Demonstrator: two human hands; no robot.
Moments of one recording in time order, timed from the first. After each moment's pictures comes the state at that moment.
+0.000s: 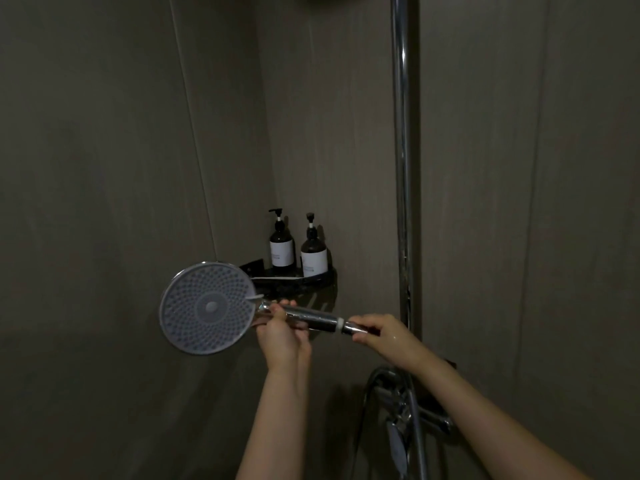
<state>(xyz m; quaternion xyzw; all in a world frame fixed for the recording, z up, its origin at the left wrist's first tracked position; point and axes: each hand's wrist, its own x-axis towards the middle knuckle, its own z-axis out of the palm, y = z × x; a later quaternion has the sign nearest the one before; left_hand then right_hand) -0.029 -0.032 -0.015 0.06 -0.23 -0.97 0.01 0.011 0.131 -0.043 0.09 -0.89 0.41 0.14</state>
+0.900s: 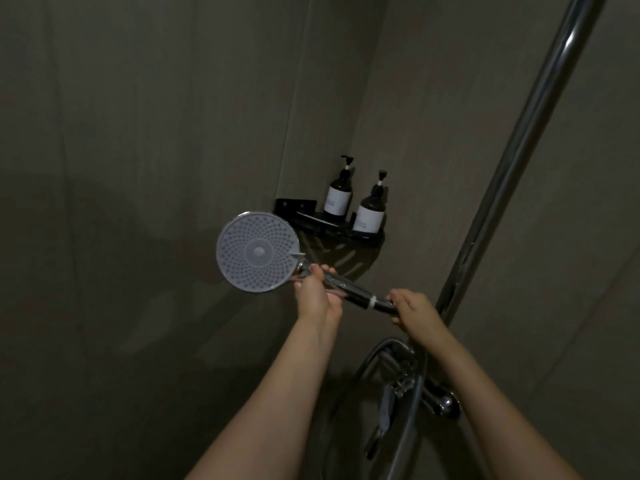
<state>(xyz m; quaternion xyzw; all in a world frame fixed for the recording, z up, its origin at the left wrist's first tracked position) -0.040 -0.046 -0.061 0.10 -0.10 -0.99 -0.02 0.014 0.101 -0.047 0.04 -0.91 0.40 0.11</state>
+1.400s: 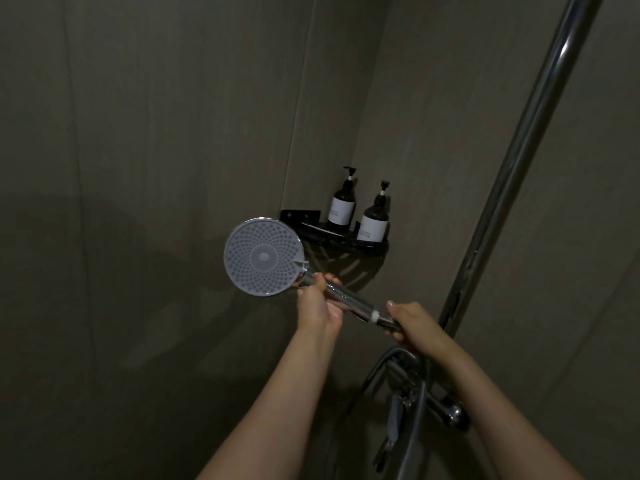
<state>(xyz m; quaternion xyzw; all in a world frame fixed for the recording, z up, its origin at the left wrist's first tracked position) -0.038 -0.055 -0.064 0.07 -0.12 -0.99 -0.04 0.015 0.098 -0.048 0.06 -0.90 0.42 0.05</state>
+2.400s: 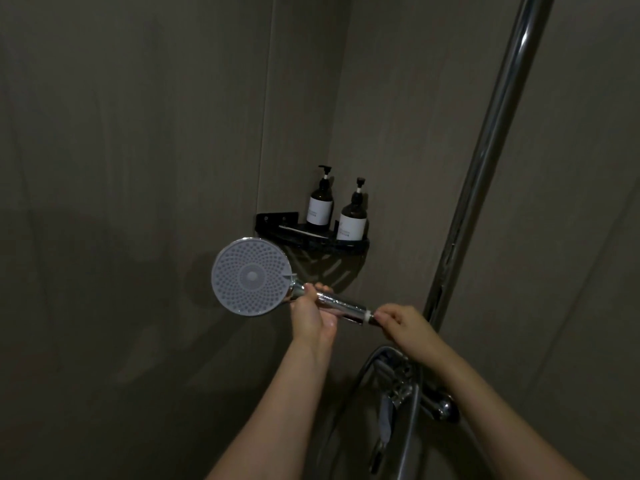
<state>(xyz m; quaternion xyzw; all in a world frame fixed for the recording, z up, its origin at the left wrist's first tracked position) -0.054 -0.031 -0.078 0.09 -0.11 -0.99 -0.07 0.016 0.114 -0.055 0.10 -0.93 0.32 0.12</state>
